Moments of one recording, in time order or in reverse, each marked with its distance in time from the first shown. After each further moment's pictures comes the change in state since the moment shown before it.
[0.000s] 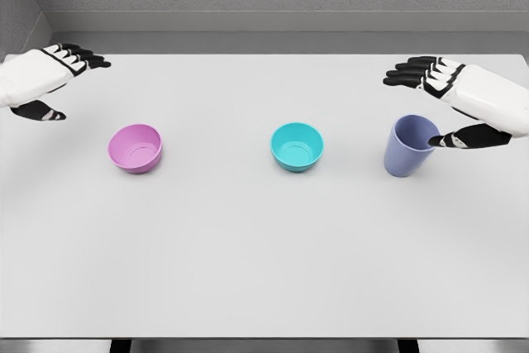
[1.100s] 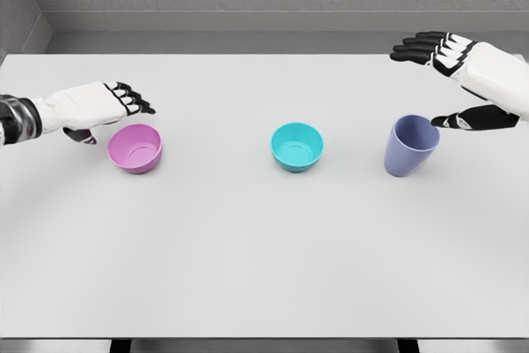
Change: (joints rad) left arm -0.129 -0.085 -0.227 0.008 -0.213 0.000 -0.151; right arm -0.011 0.034 -0.059 0.003 -0.004 0.000 0.000
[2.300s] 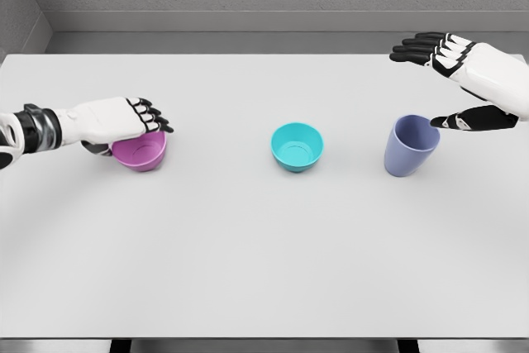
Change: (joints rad) left arm 0.000 -0.001 -0.067 -0.079 0.005 0.000 -0.025; right arm 0.002 0.002 0.000 0.001 0.001 0.000 0.000
